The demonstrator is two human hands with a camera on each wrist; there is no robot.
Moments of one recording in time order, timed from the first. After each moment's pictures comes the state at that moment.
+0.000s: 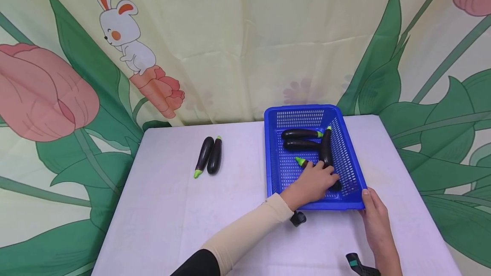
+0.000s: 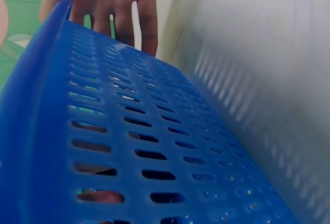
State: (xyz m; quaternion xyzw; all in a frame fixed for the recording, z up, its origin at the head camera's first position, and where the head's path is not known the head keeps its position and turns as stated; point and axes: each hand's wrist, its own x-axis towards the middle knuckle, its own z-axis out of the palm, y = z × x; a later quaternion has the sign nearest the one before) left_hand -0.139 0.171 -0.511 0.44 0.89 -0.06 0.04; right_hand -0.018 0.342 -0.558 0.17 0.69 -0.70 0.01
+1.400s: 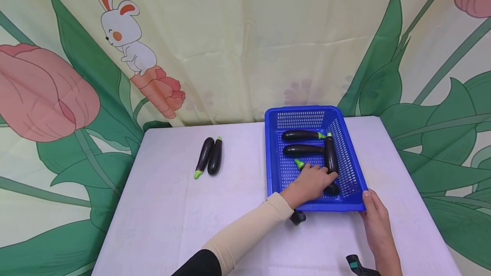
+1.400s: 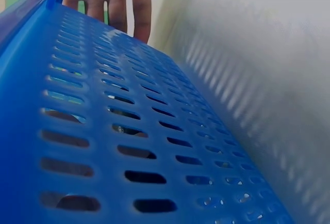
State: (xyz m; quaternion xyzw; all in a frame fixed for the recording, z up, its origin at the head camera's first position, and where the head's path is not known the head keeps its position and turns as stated) left_hand -0.144 0.172 -0.522 0.41 0.91 -0.05 0.07; right_hand -0.019 0.342 -0.561 0.18 0.69 -0.70 0.02
